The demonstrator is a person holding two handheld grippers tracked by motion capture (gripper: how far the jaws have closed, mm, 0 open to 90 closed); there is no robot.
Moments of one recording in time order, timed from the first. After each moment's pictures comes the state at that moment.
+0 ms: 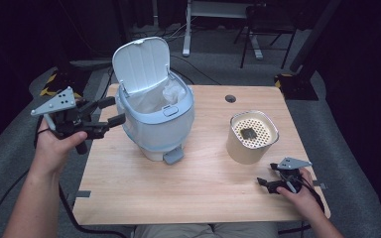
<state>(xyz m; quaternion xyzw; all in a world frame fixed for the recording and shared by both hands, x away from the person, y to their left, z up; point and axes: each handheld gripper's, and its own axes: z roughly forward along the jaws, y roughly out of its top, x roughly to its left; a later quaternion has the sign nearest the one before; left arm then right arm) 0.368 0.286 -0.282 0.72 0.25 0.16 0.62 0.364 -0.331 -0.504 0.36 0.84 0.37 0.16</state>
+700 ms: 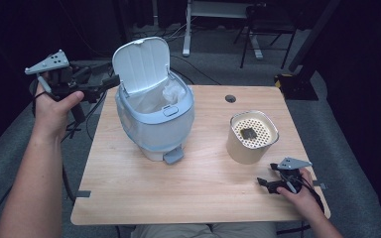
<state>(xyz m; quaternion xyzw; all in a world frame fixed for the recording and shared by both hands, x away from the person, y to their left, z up) 0.427 0.299 -0.242 0.70 0.29 0.18 0.63 0.364 -0.331 -0.504 0.36 0.84 0.37 0.16</state>
